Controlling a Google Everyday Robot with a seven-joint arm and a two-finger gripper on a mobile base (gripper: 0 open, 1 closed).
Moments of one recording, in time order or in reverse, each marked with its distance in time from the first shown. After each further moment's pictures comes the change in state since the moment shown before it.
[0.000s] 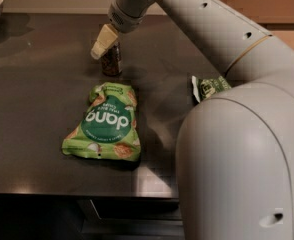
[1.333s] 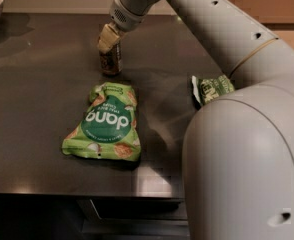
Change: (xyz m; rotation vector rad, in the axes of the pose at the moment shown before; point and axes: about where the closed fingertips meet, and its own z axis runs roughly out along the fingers) arm -0.001 0.018 -0.014 -0.108 -0.037 -0.024
